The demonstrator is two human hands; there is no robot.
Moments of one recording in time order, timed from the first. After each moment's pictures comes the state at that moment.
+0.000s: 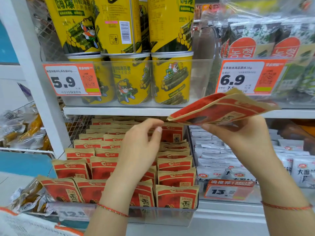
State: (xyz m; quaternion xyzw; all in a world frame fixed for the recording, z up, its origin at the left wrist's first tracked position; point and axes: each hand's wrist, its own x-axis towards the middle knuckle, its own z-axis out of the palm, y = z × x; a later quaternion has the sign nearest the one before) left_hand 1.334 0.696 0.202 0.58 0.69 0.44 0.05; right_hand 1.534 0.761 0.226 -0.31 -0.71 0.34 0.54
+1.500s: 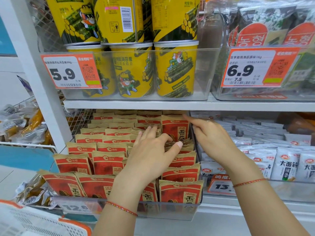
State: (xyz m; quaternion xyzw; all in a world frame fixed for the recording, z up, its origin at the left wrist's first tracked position) left_hand 1.346 0.700 0.189 0.63 0.75 0.16 0.11; right_hand 1.495 0.800 0.179 -0.42 -0.86 0.13 0.28
